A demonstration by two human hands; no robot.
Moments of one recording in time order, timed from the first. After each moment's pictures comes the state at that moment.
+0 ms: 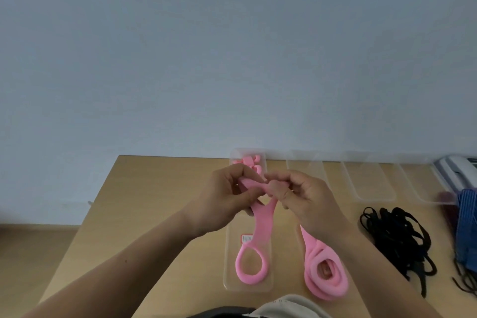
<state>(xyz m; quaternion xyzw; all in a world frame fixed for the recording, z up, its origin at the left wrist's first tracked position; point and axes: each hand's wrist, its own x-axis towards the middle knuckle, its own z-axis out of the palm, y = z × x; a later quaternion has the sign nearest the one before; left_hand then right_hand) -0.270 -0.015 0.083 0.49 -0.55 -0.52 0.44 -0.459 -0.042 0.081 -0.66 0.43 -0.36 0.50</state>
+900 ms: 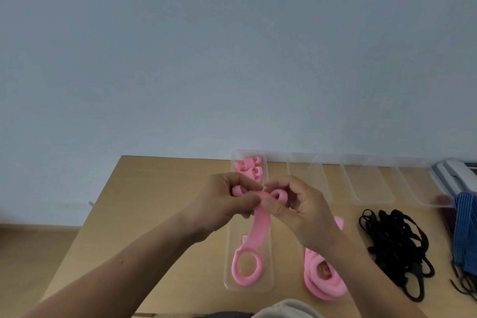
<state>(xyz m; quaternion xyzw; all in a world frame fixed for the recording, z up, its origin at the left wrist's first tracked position) -0.263 -0.004 0.081 0.53 -0.49 -0.56 0.40 -0.455 -0.030 0.064 -0.70 0.38 -0.41 0.44</state>
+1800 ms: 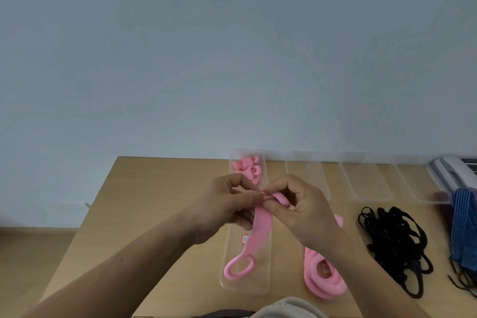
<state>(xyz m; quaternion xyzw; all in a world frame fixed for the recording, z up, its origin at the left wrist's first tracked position) -0.266 -0.007 0.089 0.50 -0.43 -0.65 0.37 -0.452 -0.030 0.071 -0.73 0.40 -0.39 0.40</state>
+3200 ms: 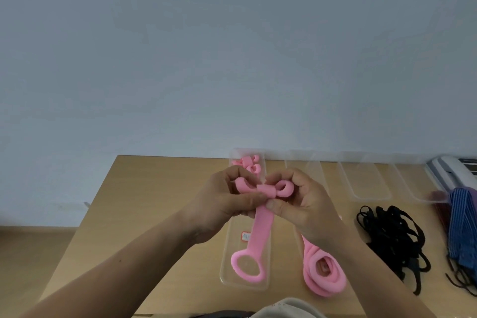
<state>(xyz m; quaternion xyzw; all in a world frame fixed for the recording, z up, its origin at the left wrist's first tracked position) -0.267 -0.004 0.090 0.46 -0.43 -0.64 0.45 -0.456 -0.030 0.074 -0.64 0.36 -0.40 0.55</state>
